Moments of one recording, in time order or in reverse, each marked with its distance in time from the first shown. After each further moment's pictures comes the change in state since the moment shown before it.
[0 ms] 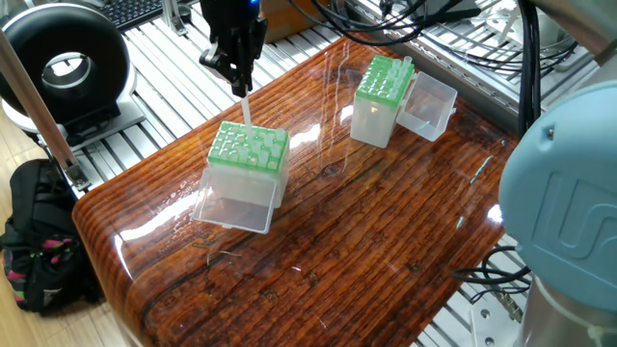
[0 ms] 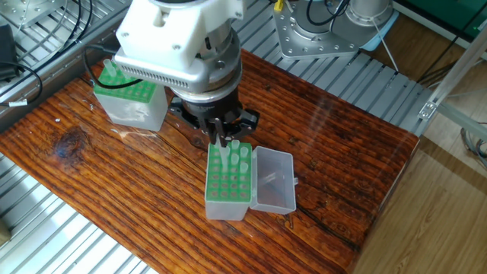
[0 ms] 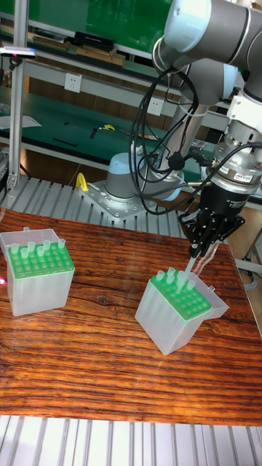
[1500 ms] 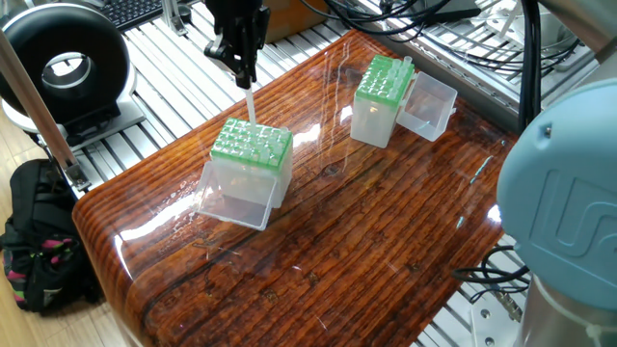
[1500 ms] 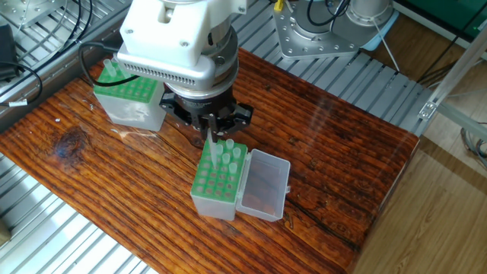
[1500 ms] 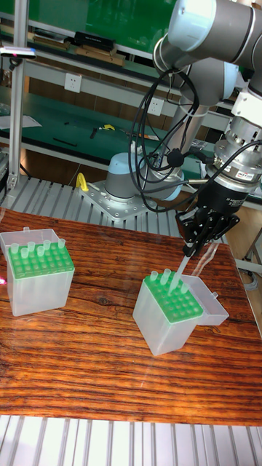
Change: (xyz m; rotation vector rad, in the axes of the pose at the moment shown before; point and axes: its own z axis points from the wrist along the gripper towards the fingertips) arm 0.000 -0.015 -0.004 0.061 0.007 -0.064
